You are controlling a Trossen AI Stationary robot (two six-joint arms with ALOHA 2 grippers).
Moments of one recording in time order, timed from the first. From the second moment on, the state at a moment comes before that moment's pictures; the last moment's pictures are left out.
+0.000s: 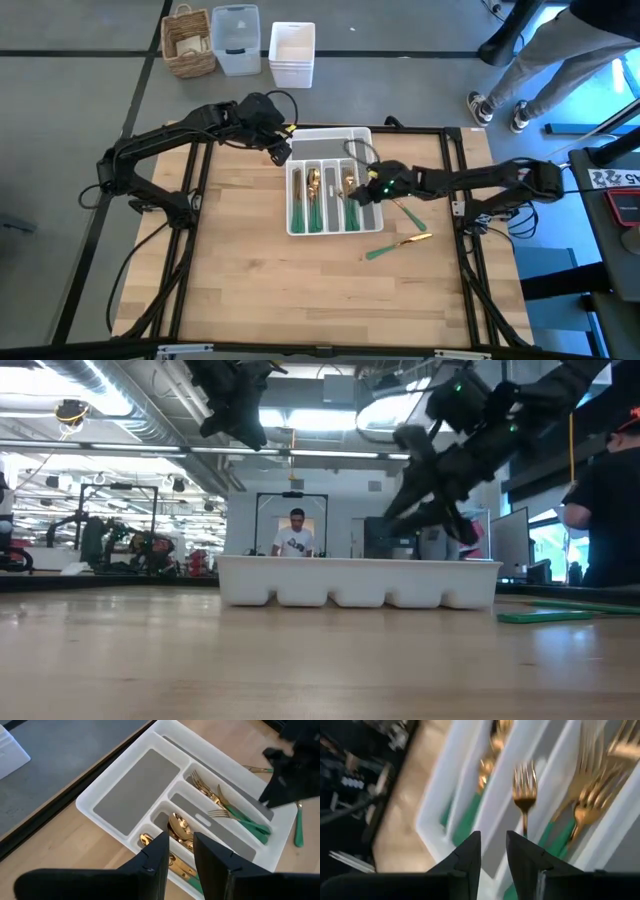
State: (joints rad) left arm 0.46 1.38 1.38 -0.86 -0.04 -0.28; right arm -0.20 1.39 0.64 0.14 -0.12 0.97
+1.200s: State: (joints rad) left arm 0.19 1.90 1.38 -0.47 -0.07 0.46; right arm -0.32 0.99 0.71 -0.05 -0.02 0.93
